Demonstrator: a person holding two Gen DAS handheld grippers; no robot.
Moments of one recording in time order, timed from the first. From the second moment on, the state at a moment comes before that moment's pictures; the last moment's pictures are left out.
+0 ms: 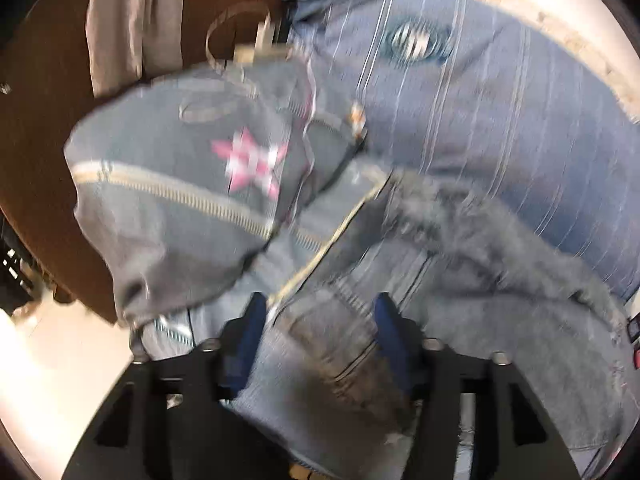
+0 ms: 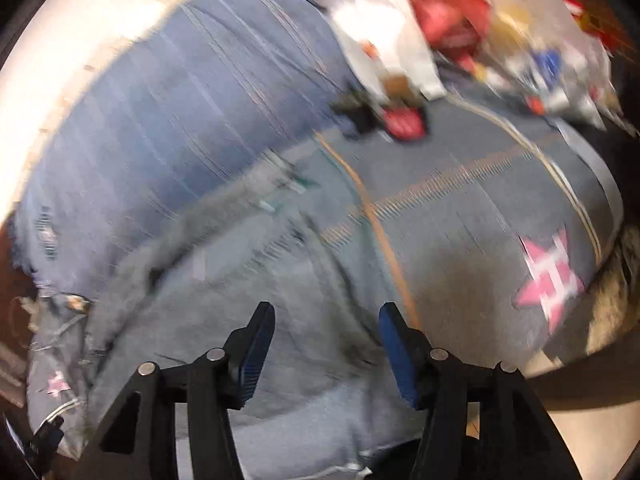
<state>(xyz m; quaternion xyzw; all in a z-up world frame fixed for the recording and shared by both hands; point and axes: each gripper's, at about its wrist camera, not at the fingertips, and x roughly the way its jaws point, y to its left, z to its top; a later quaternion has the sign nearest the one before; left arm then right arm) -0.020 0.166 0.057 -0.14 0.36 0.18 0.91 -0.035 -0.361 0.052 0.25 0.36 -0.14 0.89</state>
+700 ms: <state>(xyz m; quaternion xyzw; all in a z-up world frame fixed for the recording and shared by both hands) 0.027 0.147 0.032 -0.13 0.43 0.11 0.89 0.016 -0.348 0.017 0.33 0.41 -0.04 0.85</state>
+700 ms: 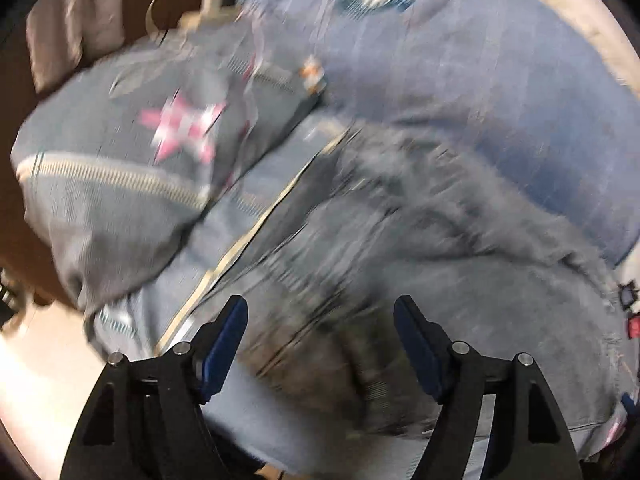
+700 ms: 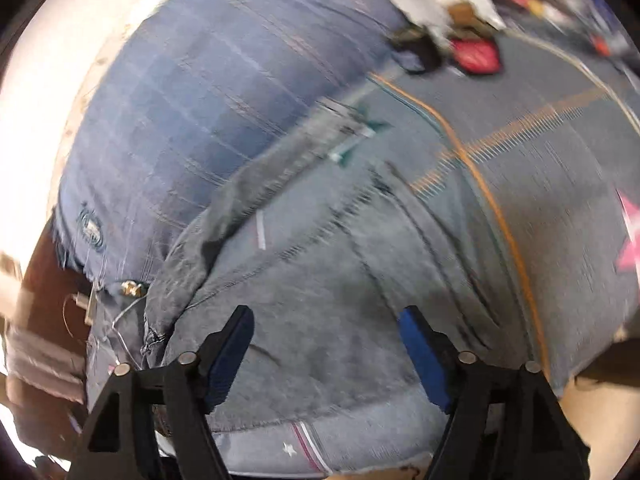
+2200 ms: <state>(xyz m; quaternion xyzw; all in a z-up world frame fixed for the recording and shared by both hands) 0.223 0.174 -0.030 -0.14 0.53 0.04 0.83 0.240 -0.355 -0.007 0.08 0.52 -0.11 0.84</state>
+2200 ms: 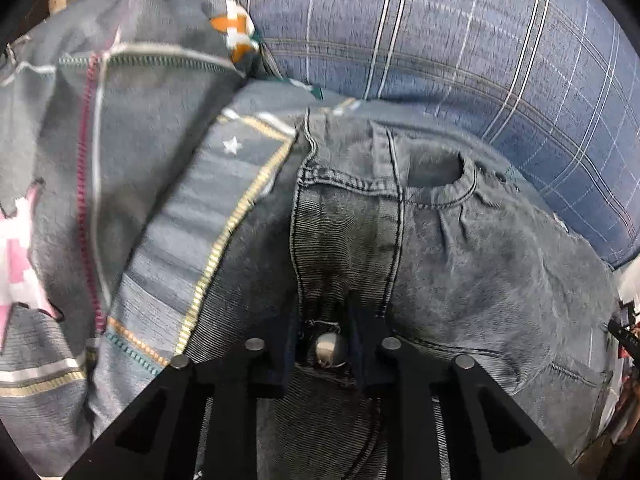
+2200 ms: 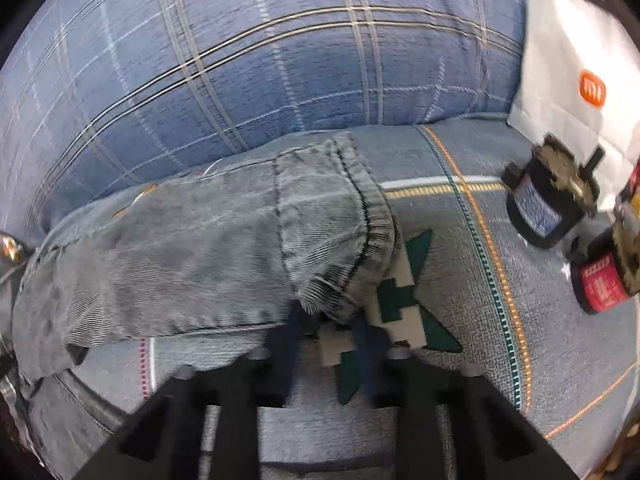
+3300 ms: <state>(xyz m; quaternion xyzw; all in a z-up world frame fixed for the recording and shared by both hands) 0.334 0.219 -0.040 -0.22 0.53 0.02 0.82 0.293 -0.403 -0.008 0.14 0.50 -0.07 0.85</state>
